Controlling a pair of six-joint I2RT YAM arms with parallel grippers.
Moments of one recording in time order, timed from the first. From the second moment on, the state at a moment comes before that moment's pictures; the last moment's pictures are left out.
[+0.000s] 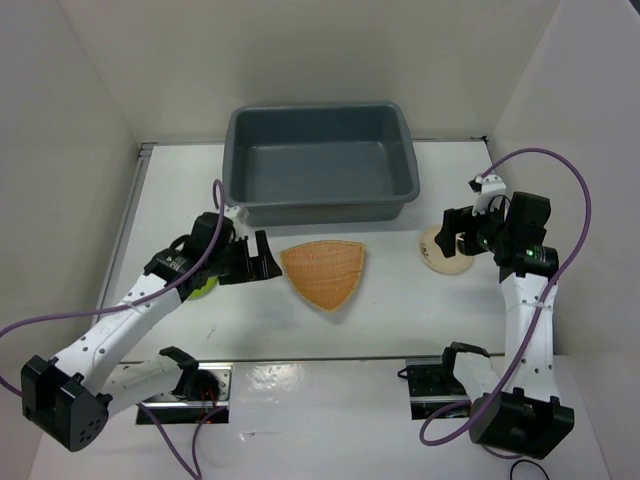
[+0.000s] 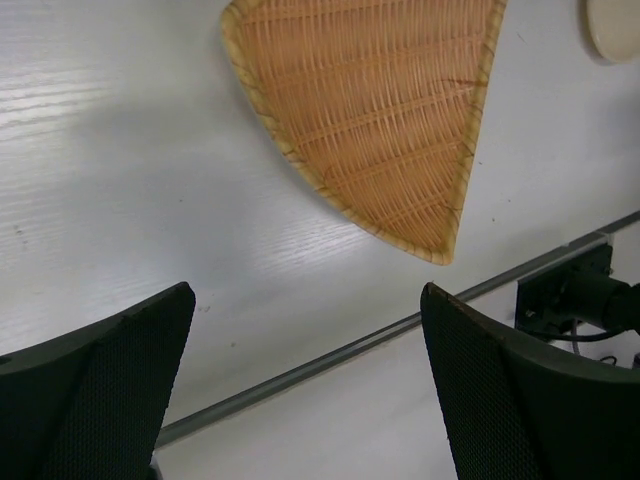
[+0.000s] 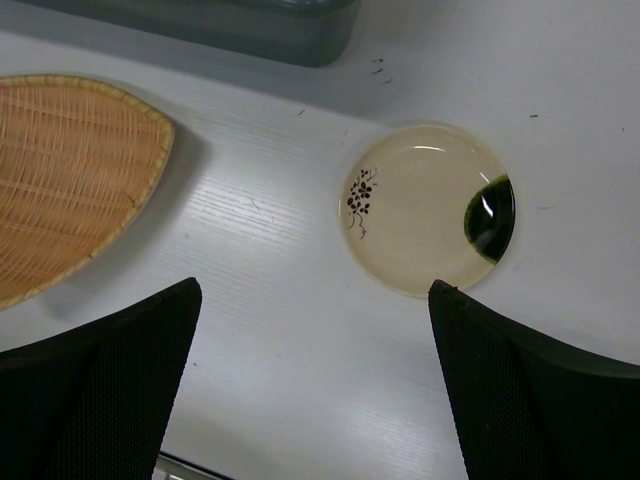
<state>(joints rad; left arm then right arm) -0.47 1.02 0.88 -0.66 0.15 -0.61 -0.27 0.94 1.01 -0.76 -0.50 -0.30</state>
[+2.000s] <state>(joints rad) -0.63 1.36 0.51 0.15 0.46 -1.10 -0.27 0.84 1.01 -0.76 -0.51 -0.30</state>
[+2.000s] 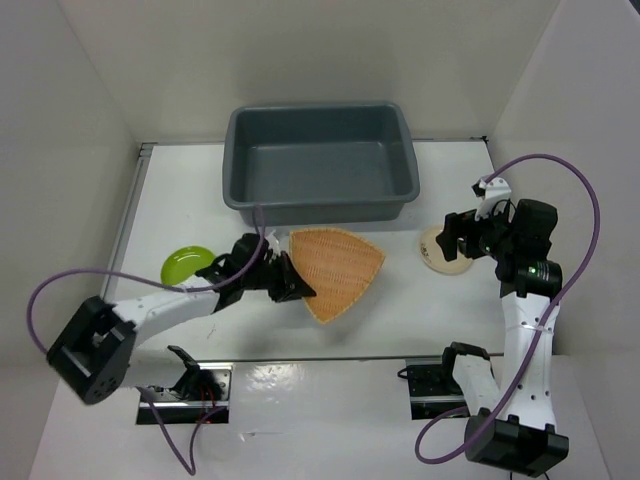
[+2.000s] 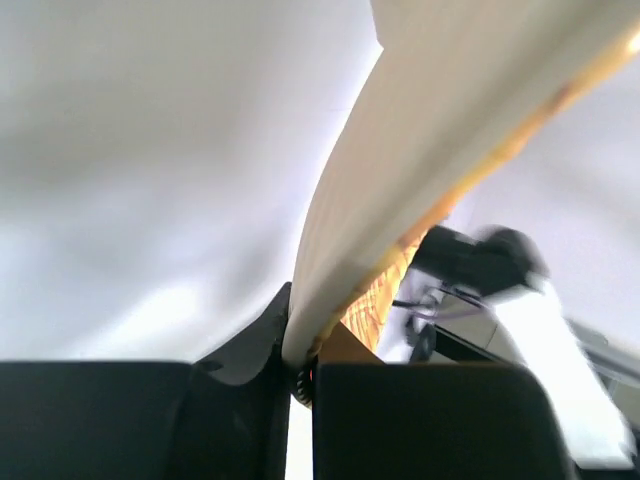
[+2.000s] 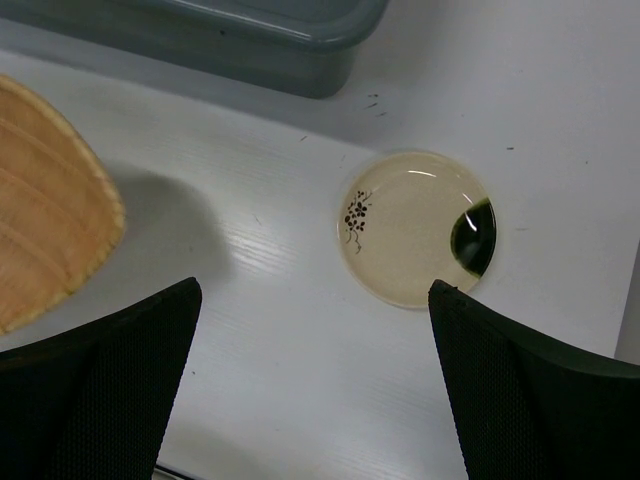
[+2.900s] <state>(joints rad) -0.34 2.52 2.53 -0.51 0.66 -1.06 -0.28 0.70 1.00 -0.75 -0.51 -0.30</state>
